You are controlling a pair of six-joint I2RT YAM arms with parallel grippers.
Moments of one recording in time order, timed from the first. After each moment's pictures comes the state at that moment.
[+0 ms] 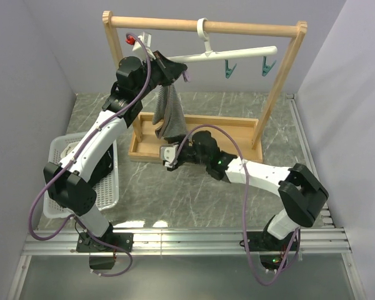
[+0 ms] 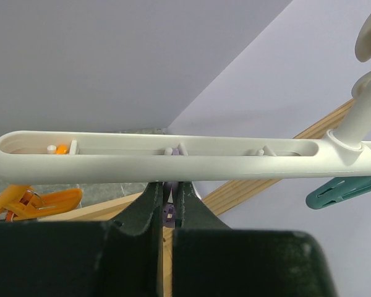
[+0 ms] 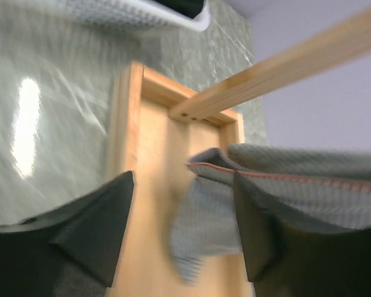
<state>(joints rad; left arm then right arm) -0.46 1.65 1.71 0.03 0.20 -0.70 0.86 1.56 0.92 0.42 -0.30 -0.80</state>
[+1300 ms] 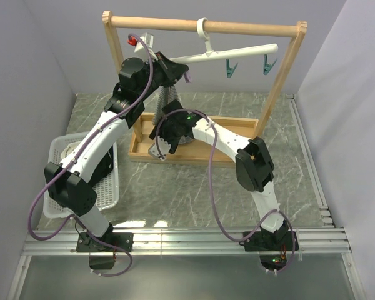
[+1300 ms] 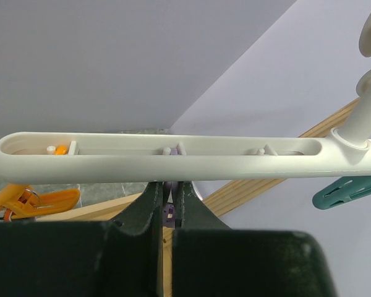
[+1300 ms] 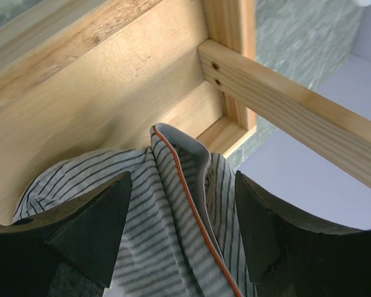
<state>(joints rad) -0.48 1.65 1.71 0.03 0.17 -0.70 0.76 2.14 1.90 -0.68 -0.33 -1.92</state>
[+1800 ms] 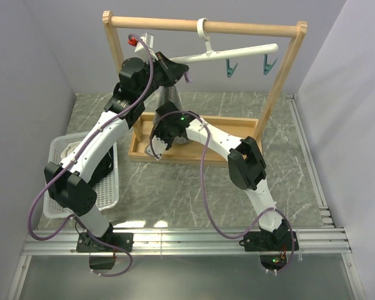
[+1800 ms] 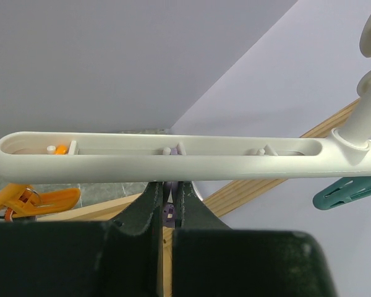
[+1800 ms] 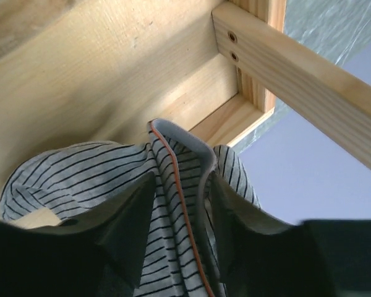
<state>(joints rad) -0.48 1.65 1.71 0.03 0.16 -0.70 0.78 2.25 2.01 -0.69 -0.16 -1.92</state>
